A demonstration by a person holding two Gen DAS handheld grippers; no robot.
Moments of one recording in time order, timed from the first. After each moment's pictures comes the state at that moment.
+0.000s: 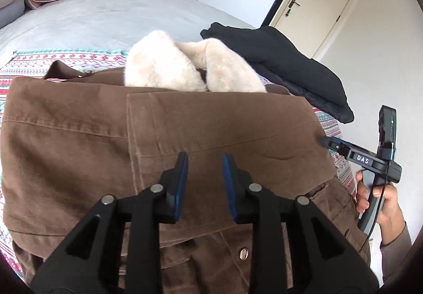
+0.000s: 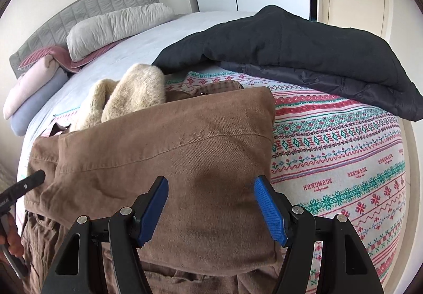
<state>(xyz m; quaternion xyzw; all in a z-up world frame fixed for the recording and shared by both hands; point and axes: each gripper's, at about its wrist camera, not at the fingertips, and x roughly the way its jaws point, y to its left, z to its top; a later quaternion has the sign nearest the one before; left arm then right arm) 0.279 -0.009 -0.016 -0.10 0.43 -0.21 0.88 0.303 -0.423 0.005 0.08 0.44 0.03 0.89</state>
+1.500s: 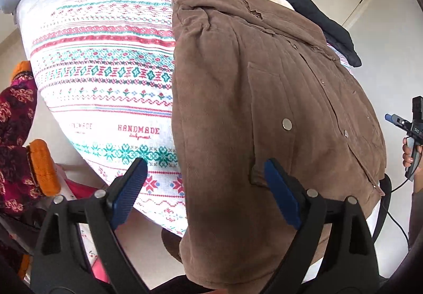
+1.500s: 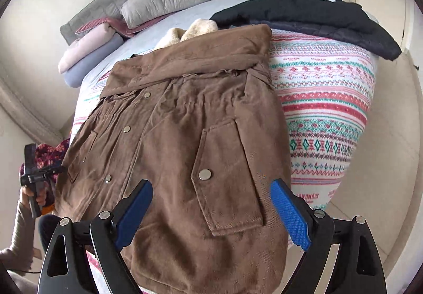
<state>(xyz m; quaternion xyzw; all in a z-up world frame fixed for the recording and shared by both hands) -0.023 0.189 -0.053 -0.10 0.51 -0.13 0.84 0.002 -0.462 0.043 0.09 0.48 0.14 0.86</state>
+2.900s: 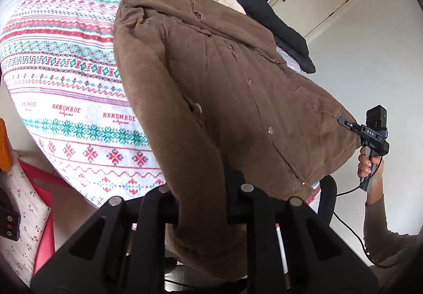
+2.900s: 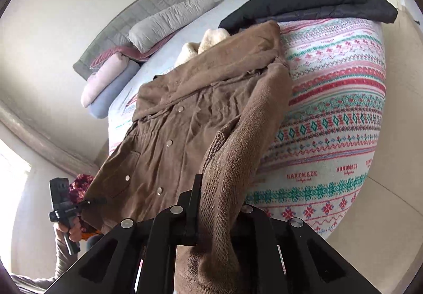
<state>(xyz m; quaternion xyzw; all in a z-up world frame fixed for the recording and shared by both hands) -0.040 0.133 -0.003 -0.19 0.49 -0.23 0.82 -0.017 -0.442 0.070 0.22 0.45 0.19 0.85</state>
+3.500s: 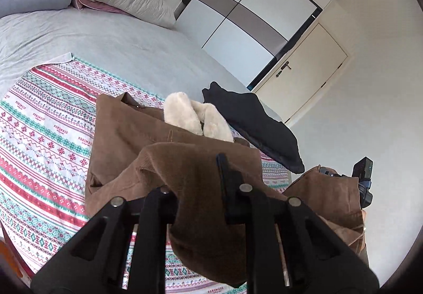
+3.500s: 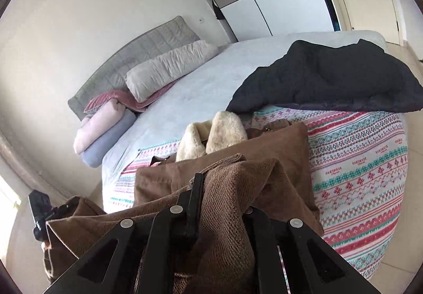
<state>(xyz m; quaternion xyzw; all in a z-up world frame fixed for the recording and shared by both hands) 0.169 0.149 0.116 -0.26 0.33 -0.19 0.89 0.199 -0.429 0.169 0.22 0.36 0.14 0.89</state>
